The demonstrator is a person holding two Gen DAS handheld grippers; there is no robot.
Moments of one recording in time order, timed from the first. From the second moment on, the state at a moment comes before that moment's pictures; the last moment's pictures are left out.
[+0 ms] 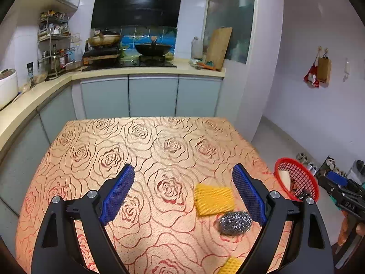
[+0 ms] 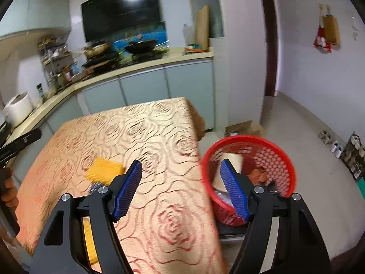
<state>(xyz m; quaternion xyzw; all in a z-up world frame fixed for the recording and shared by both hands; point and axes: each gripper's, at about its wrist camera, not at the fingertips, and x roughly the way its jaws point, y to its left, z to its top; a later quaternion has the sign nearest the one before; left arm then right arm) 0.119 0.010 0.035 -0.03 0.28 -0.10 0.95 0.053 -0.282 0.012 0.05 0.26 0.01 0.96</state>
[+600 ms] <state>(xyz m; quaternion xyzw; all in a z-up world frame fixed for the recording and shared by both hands) 0.175 -0.015 -0.028 -0.04 0.36 -0.15 0.92 0.062 -0.253 0.001 0.03 0.28 0.03 0.96</state>
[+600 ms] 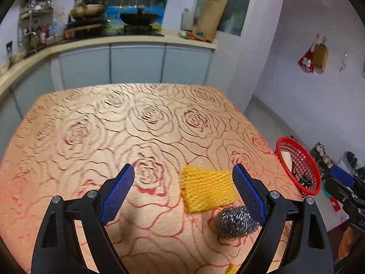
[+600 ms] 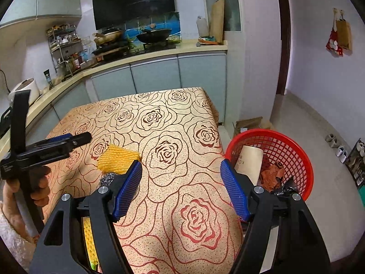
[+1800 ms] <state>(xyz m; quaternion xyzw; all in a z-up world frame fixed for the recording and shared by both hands) 0.194 -0.048 -0.065 0.02 0.40 -0.14 0.91 0.084 -0.251 -0.013 0.04 0.31 0.03 0.95</state>
